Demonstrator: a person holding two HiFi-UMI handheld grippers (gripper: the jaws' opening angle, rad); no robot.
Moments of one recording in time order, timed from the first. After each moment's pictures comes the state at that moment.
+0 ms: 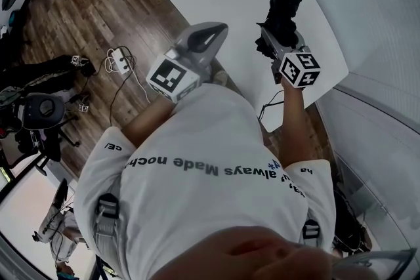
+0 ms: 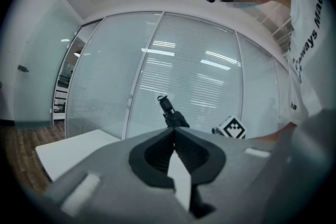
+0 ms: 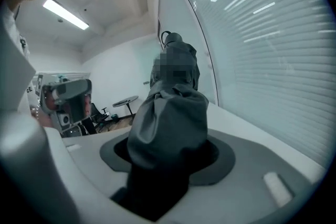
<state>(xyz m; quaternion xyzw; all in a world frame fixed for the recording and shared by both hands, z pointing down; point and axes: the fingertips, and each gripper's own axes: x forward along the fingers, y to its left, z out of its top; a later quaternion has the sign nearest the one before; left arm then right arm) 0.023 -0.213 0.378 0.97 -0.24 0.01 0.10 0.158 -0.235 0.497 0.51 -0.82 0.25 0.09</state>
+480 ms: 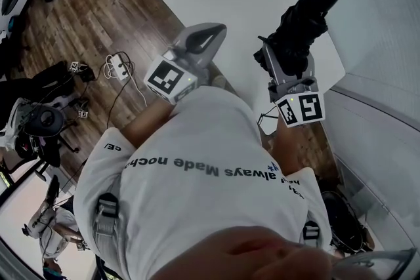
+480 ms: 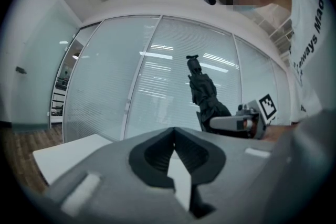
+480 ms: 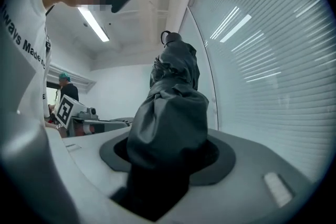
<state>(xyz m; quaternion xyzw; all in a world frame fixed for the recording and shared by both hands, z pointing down) 0.030 -0.213 0.360 0.97 -0.23 0.00 0.09 0.137 -0.182 0.353 0.54 -0.84 0.08 0.00</state>
